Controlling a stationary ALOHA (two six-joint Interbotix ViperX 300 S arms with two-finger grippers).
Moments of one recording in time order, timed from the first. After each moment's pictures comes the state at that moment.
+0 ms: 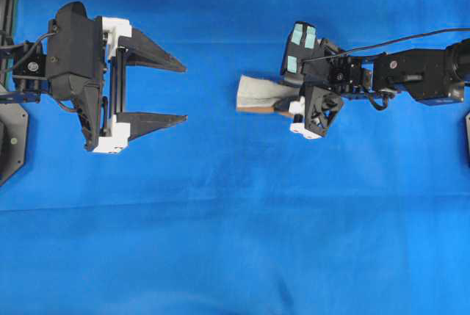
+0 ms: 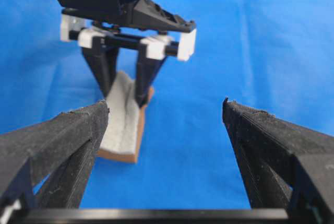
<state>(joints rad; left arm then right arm) 0.04 -0.50 0.86 -0.03 -0.08 0.07 -0.21 0.14 0.75 -0.11 -0.06 0.18</state>
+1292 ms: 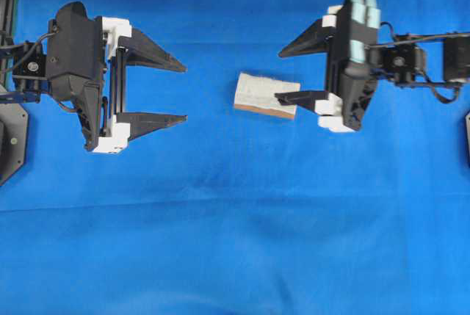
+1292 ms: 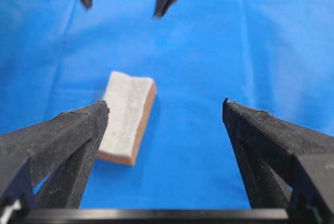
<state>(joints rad) 0.04 -0.50 0.86 -0.03 -0.08 0.07 -0.12 -0.31 0.73 -0.22 0.06 0.17</state>
